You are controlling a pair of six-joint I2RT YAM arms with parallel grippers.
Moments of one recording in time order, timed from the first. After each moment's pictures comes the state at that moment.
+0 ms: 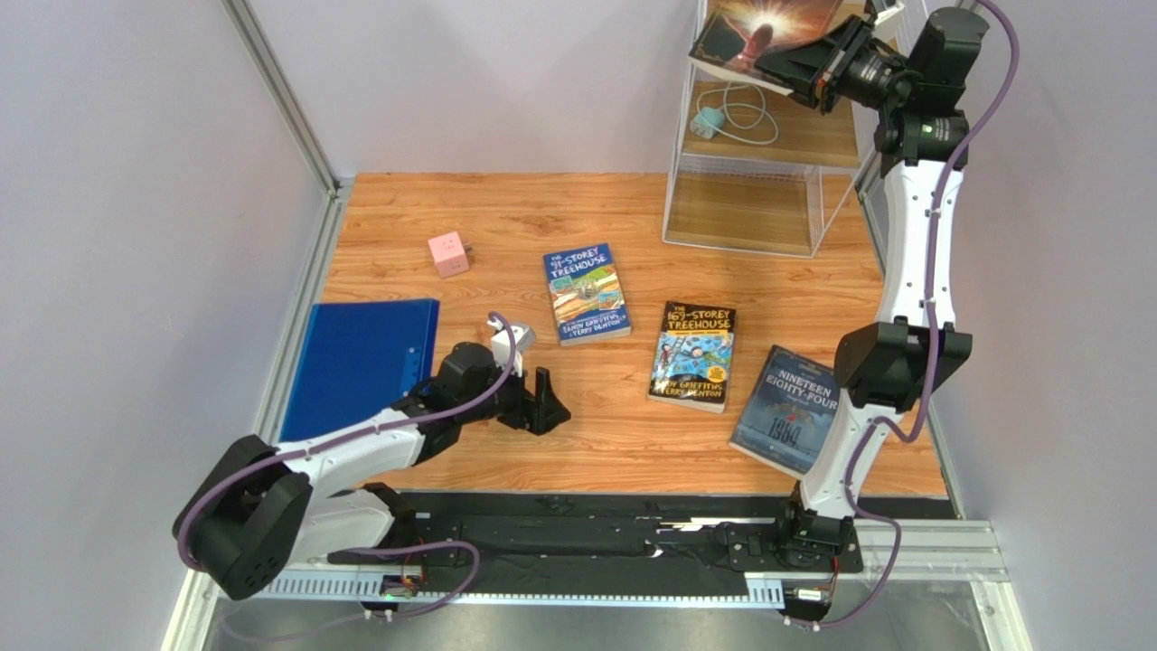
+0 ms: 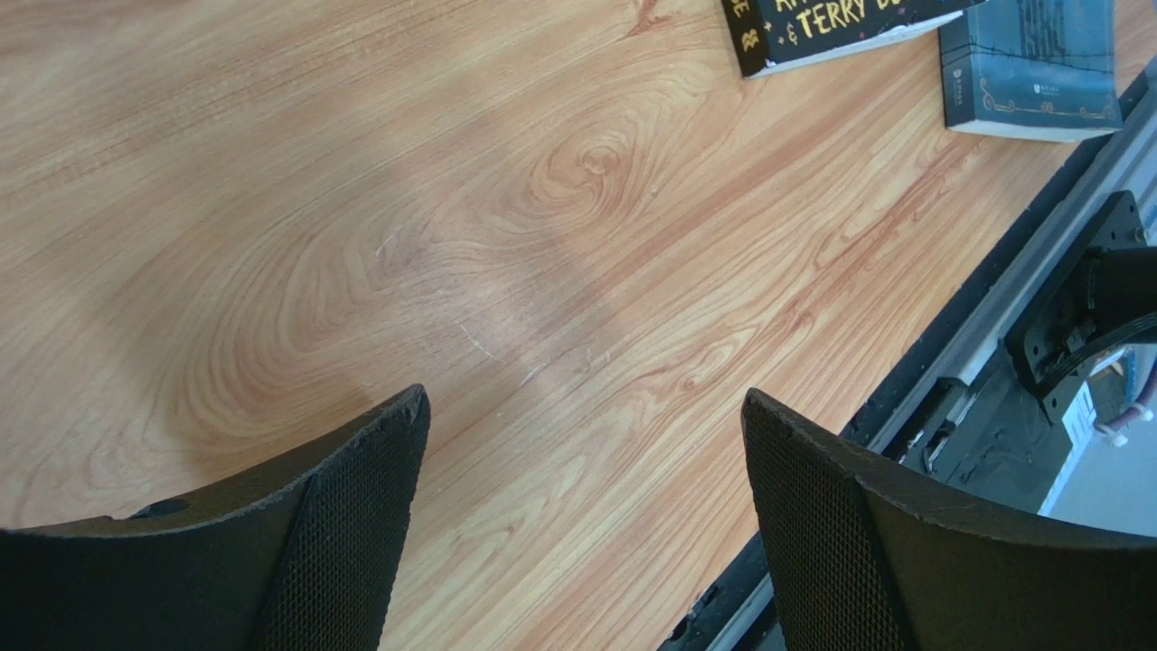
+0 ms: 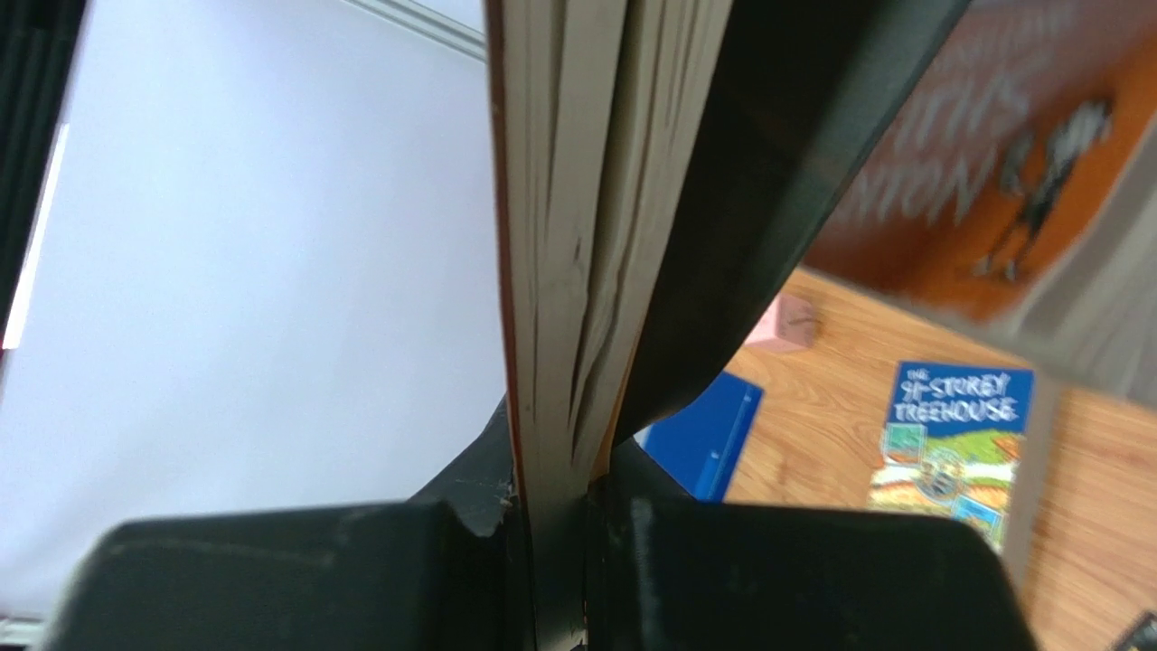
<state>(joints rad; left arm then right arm) -0.64 1.14 0.37 0.20 0.29 -0.43 -0.15 1.97 2.39 -0.42 -1.03 1.06</state>
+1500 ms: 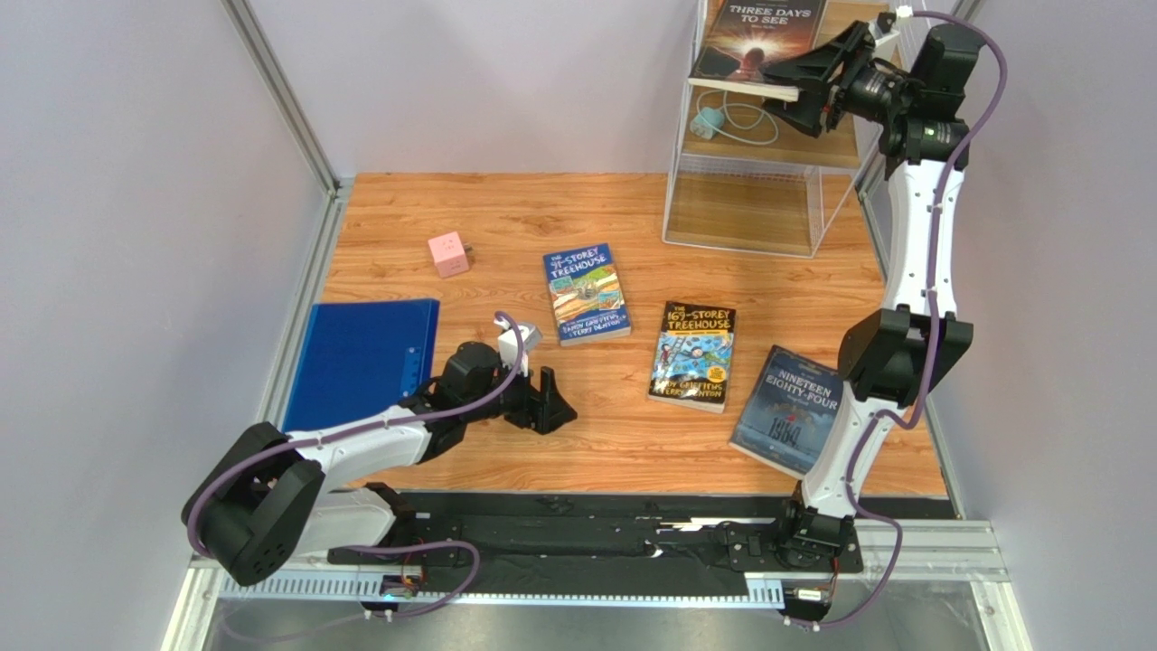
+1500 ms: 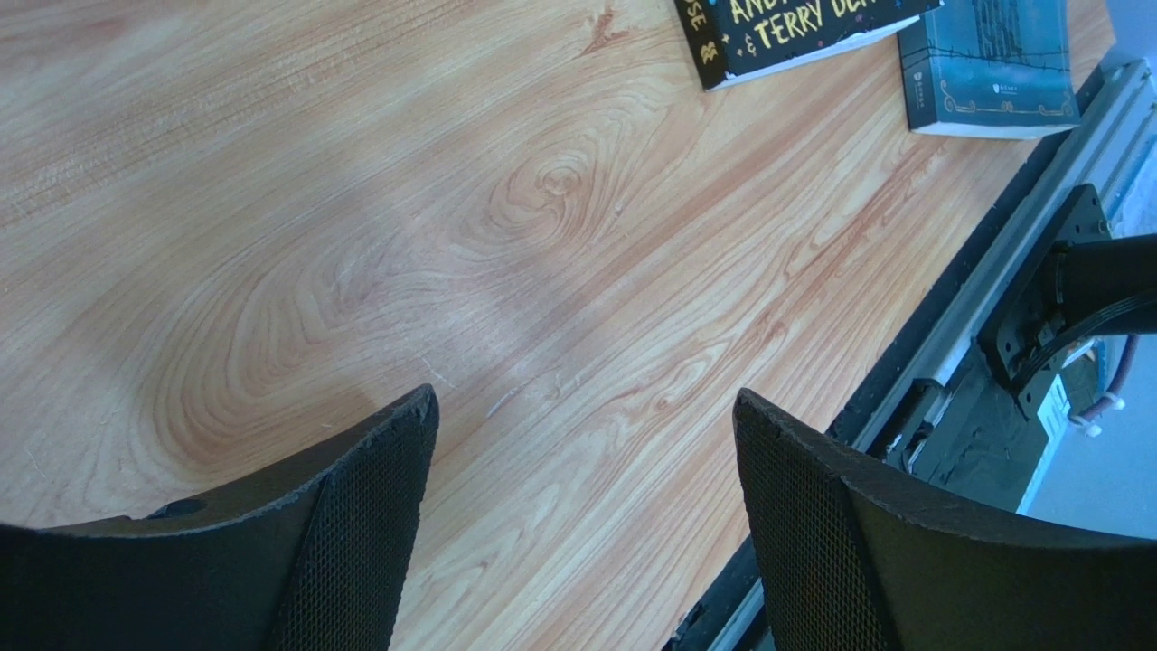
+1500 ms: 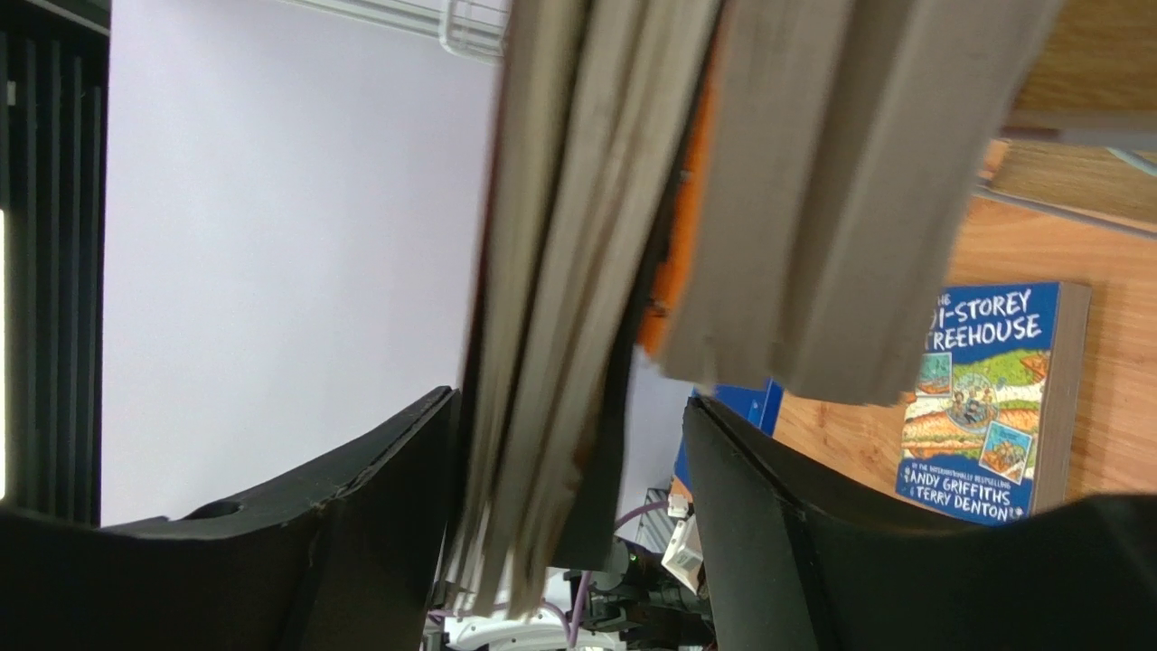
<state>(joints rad) -0.66 1.21 0.37 0.29 0.33 -0.44 -0.22 2.05 2.39 -0.41 -1.12 1.18</state>
